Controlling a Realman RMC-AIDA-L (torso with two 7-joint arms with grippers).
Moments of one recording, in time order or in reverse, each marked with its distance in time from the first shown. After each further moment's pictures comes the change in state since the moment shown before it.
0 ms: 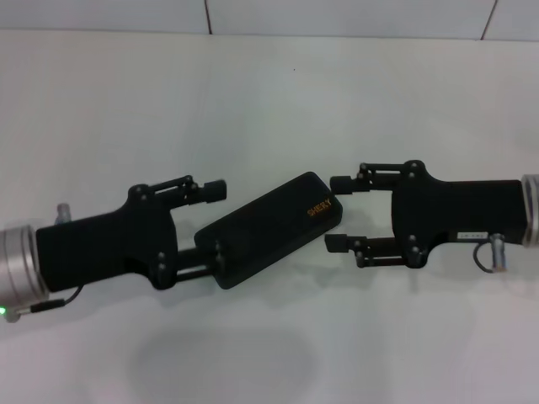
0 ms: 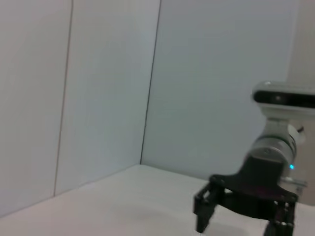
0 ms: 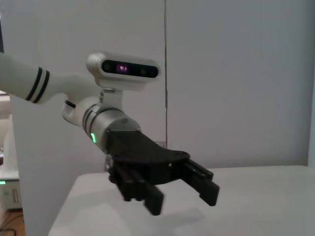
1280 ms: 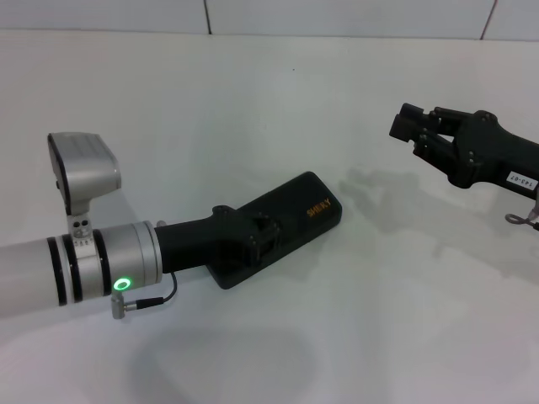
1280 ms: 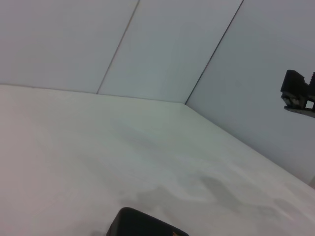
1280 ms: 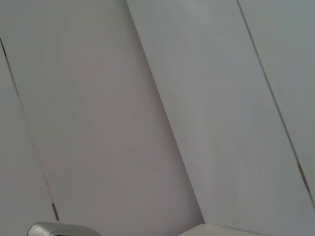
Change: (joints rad) left arm -0.294 -0.052 0.140 -0.461 -0.086 -0.341 -0.135; right arm -0.023 0.000 0.151 0.268 0.286 0.010 0.057
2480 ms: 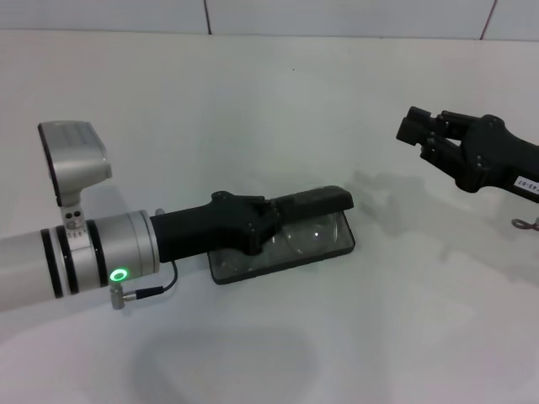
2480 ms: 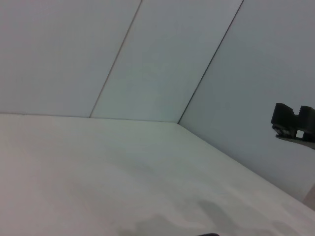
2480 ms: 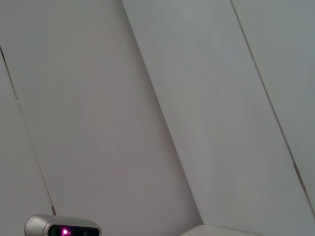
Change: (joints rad) left arm 0.013 -0.001 -0.023 0.037 -0.007 0.029 -0.002; right arm -0.016 -0.003 0.007 0.000 0.000 -0.014 0.002
